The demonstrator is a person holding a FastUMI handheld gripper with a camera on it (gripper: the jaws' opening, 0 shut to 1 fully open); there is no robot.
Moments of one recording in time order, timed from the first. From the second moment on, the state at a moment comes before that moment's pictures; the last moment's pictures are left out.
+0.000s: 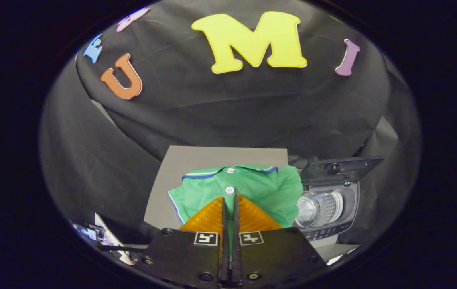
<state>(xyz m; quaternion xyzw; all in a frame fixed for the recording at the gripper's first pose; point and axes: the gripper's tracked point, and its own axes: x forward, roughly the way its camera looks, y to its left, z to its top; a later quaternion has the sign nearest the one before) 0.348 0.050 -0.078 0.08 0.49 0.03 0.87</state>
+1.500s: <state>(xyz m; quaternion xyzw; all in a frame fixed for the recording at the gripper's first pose) 0.216 -0.181 -0.001 0.09 0.44 -0.11 0.89</state>
